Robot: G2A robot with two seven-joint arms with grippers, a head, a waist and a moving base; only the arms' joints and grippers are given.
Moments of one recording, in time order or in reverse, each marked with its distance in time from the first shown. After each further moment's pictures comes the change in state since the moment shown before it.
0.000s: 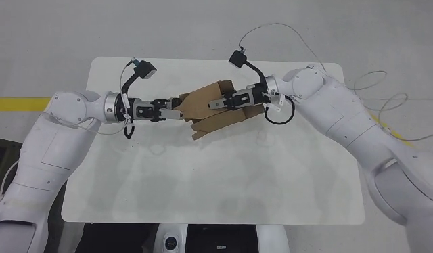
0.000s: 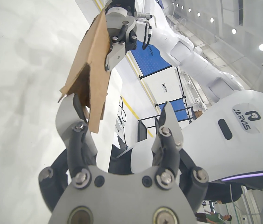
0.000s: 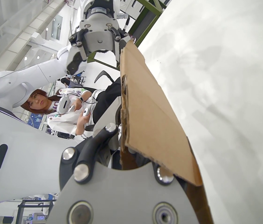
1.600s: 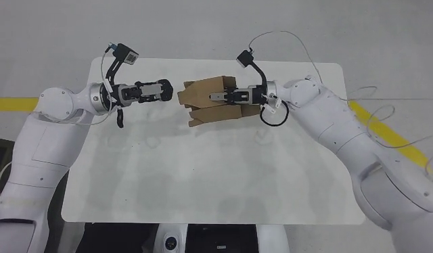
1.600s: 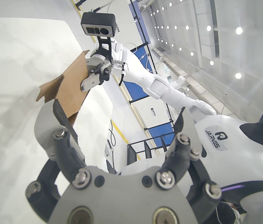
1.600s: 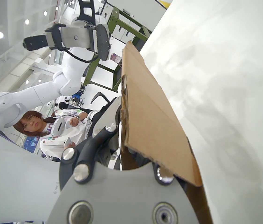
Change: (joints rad) left arm 0.001 -0.013 -0.078 0.058 -0.069 0.060 0.083; right arm -0.105 -0.042 0.116 0.109 -0.042 -0.049 -0.107
